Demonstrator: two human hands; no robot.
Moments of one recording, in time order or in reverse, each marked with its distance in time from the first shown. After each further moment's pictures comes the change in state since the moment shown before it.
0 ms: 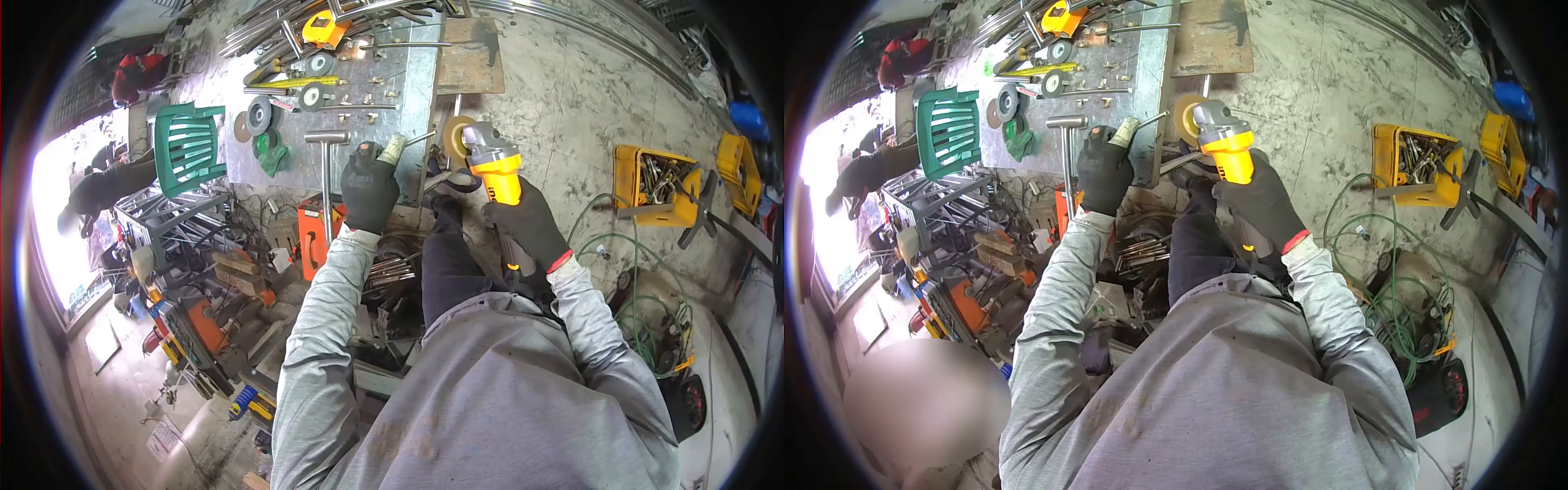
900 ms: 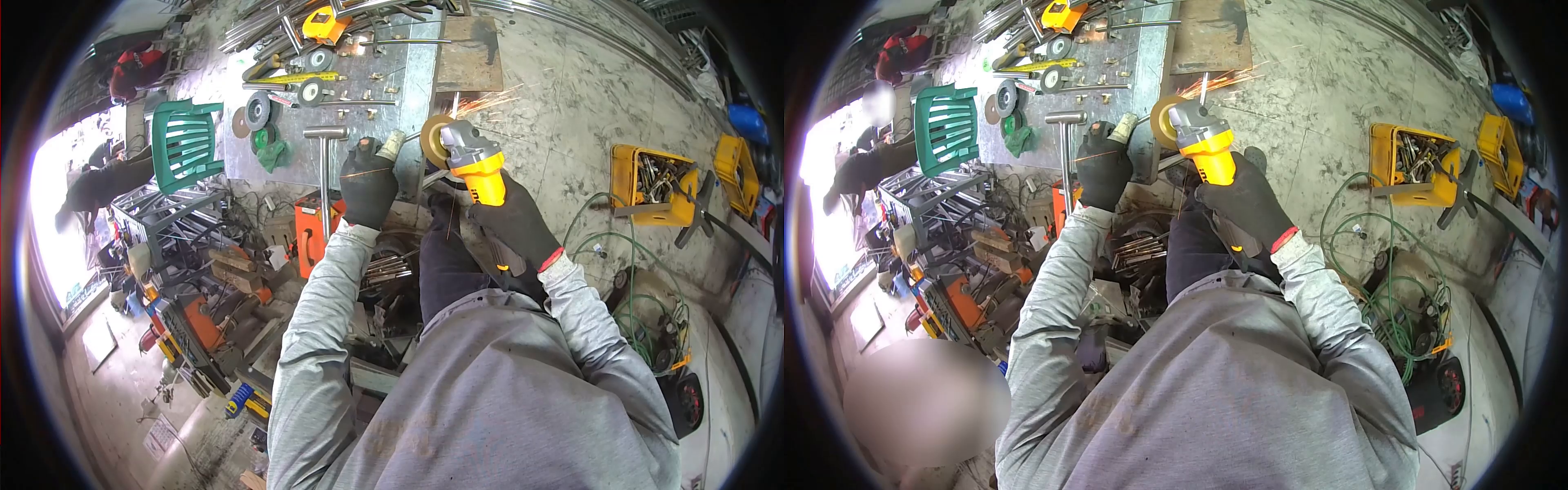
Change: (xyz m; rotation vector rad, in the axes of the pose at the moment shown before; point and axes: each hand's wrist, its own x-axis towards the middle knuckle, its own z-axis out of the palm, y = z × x) left_hand 0.005 -0.003 0.010 0.035 -0.002 -0.003; right_hand 0.007 0.001 0.015 -0.128 -0.002 -0.142
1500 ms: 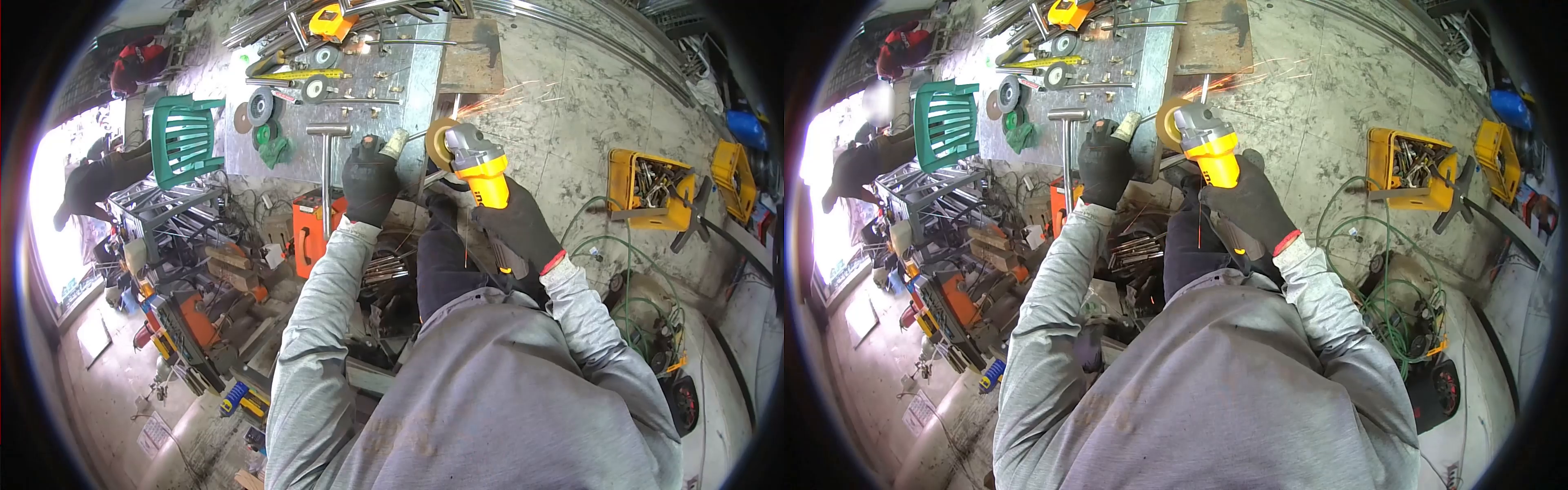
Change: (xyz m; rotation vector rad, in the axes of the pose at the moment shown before) left_hand 0.000 -0.001 0.000 0.015 -0.097 -0.046; right_hand -0.002 0.000 -0.001 0.029 -0.016 0.023
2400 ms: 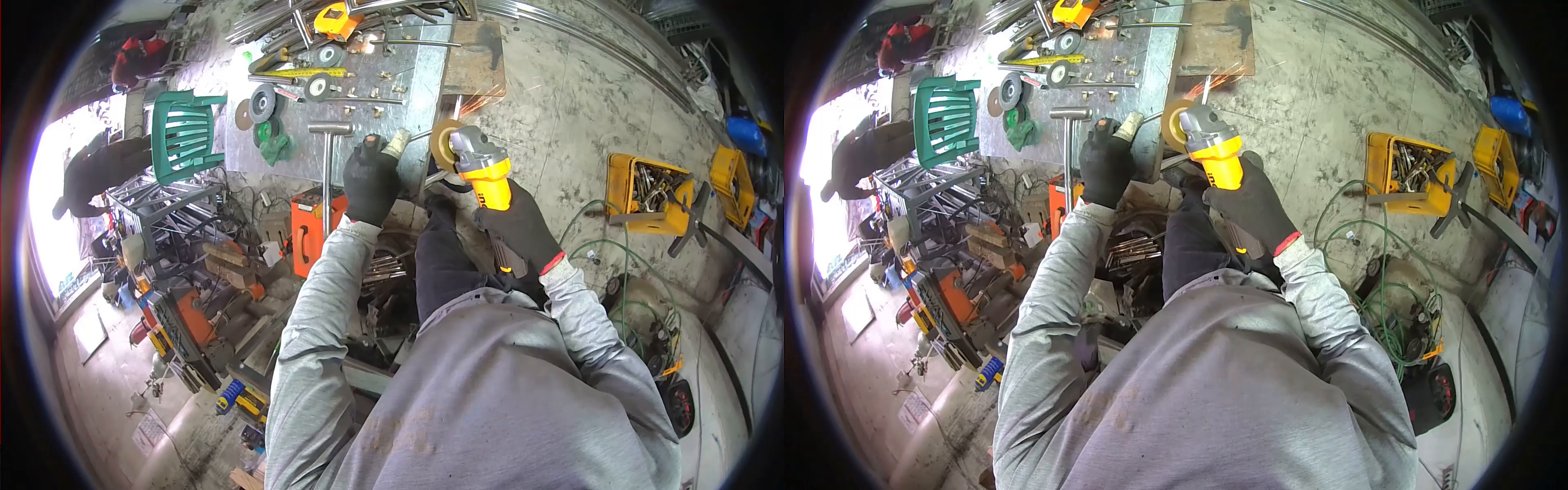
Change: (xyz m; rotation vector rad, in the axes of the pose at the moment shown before) left_hand 0.000 -0.001 0.001 -0.013 0.050 0.010; right_hand 0.003 -0.001 -0.001 -0.021 0.005 -0.018
